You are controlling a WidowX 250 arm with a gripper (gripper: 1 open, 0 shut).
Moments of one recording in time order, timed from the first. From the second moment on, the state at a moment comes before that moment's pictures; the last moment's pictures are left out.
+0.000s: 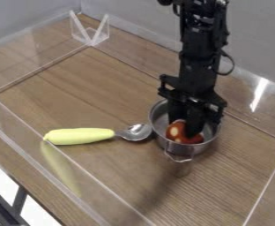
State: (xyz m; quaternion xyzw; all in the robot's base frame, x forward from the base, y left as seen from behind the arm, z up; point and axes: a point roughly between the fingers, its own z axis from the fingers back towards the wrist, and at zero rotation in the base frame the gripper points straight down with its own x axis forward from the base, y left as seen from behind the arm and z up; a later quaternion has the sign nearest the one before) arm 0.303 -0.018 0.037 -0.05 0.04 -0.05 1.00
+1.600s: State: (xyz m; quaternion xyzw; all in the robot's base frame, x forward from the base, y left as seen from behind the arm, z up) arm 0.298 0.013 0.067 -0.07 0.04 0.02 1.00
